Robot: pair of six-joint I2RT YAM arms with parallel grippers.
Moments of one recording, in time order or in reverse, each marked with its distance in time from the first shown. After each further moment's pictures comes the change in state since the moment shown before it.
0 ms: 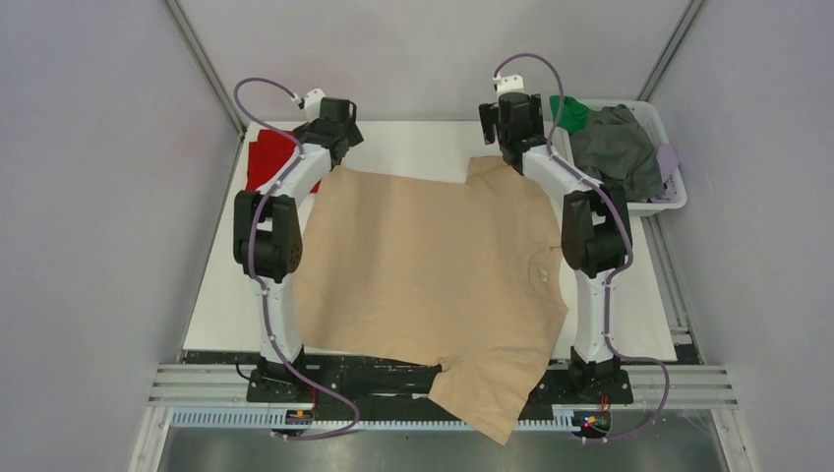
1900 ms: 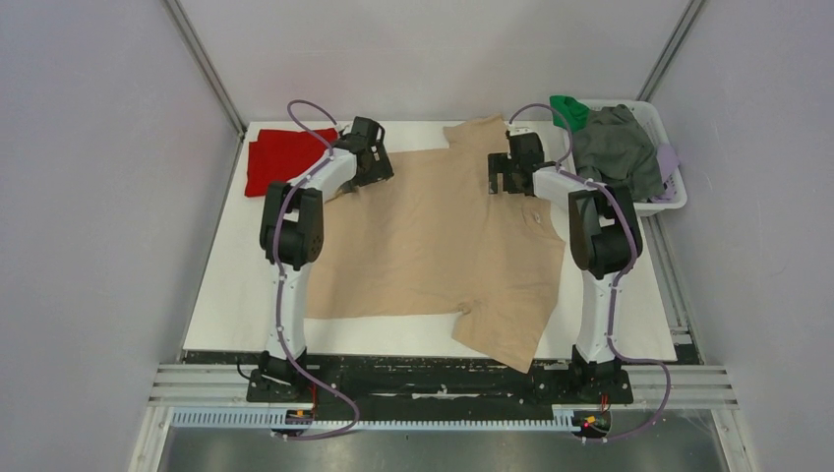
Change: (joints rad) left arm -0.080 0.194 0.137 -0.231 0.282 -0.015; right arm -0.064 -0.027 -0.232 -0.201 -0.261 0.247
